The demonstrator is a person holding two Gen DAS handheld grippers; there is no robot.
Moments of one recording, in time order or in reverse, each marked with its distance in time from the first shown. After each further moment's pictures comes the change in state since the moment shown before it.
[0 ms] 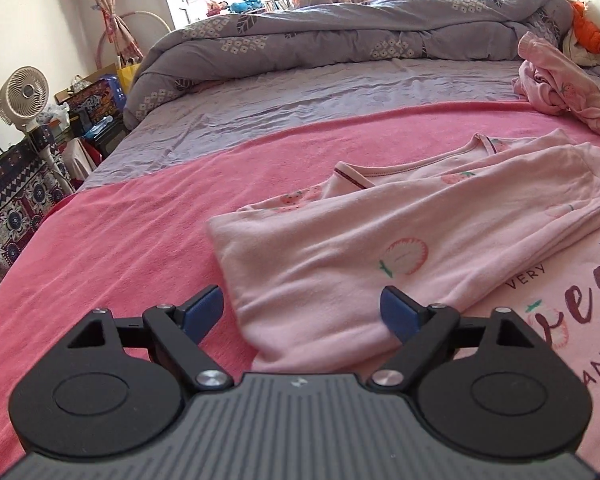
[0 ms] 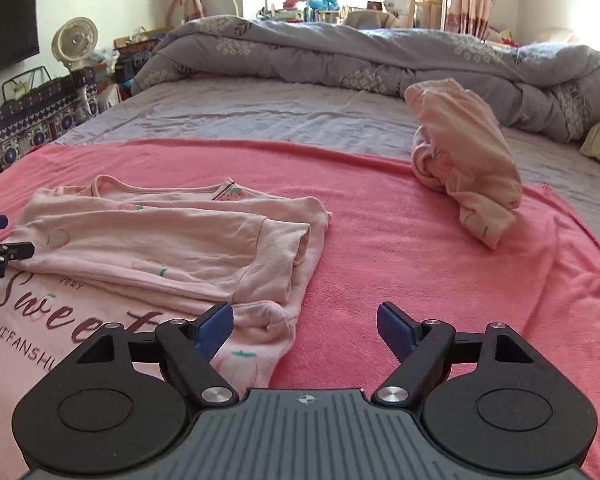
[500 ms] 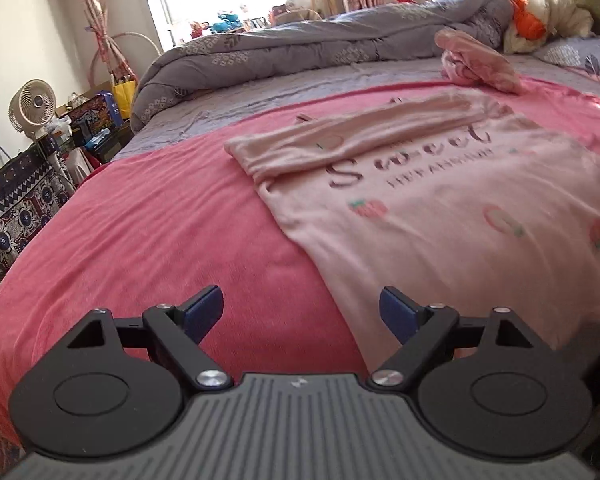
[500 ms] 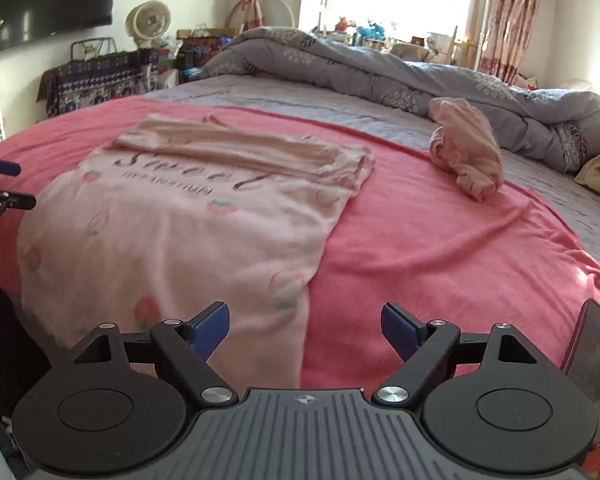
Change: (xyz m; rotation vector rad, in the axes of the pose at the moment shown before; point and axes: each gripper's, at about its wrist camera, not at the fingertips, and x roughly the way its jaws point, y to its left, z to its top) left arm -0.164 -0.026 -0.140 0.106 -0.007 -0.058; right arm -0.132 0.064 -0.150 -0.179 -0.019 0.056
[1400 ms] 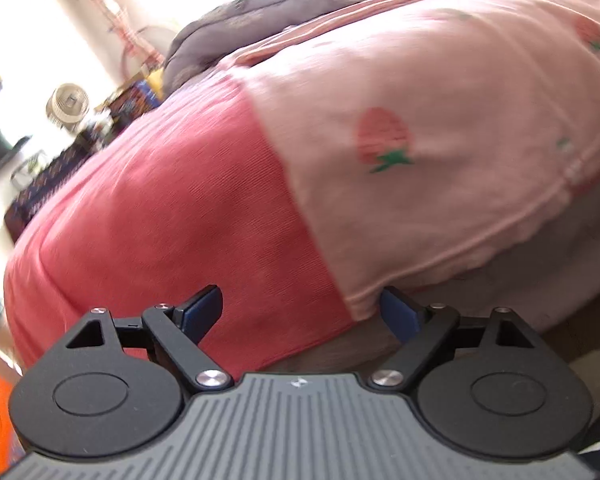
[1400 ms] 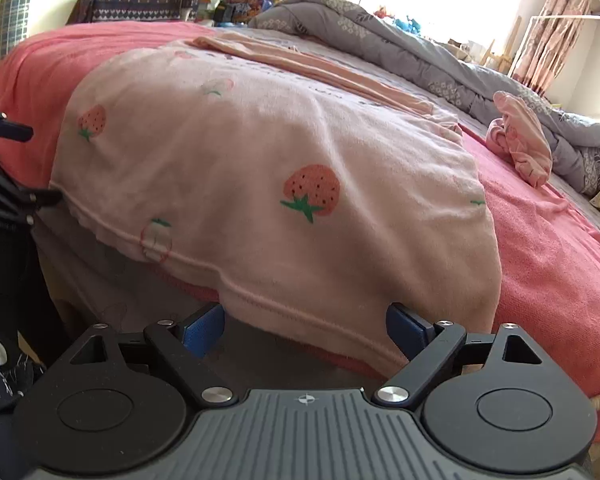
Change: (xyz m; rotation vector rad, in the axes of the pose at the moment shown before) left arm 0.033 -0.068 -0.088 0.043 0.089 0.240; right arm 0.036 0.107 -0.058 -0.143 0.043 -0.073
